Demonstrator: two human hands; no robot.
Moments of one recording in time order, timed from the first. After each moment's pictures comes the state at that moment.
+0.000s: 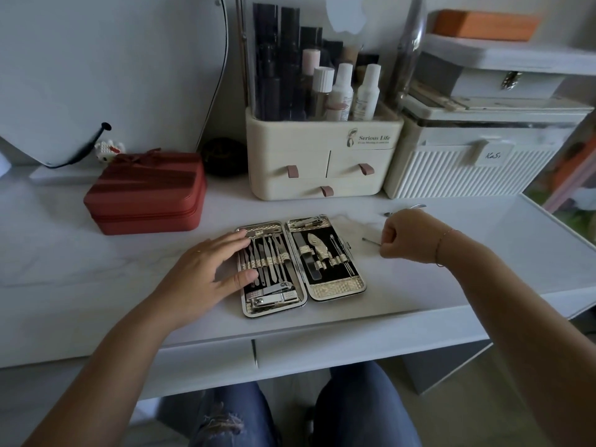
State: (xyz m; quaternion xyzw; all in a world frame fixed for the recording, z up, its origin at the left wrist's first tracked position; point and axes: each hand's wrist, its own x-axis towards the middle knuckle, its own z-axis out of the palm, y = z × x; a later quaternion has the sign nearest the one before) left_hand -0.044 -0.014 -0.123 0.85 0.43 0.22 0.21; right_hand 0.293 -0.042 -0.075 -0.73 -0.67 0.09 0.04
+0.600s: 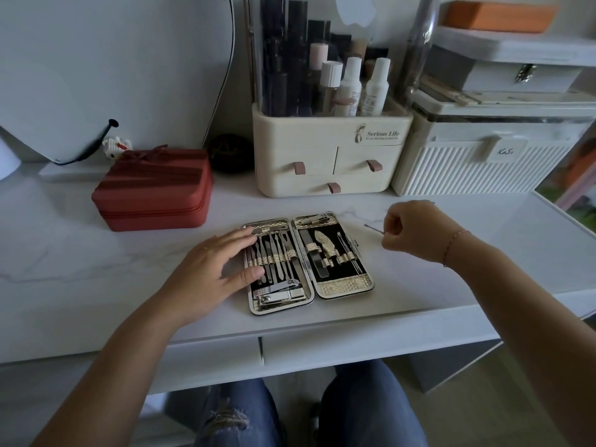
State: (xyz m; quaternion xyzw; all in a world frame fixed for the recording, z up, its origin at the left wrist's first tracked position) left_hand -0.044 -0.014 -0.123 0.85 0.43 0.21 0.21; right_hand 0.289 -0.041 -0.077 -0.71 -0.69 0.05 0.12
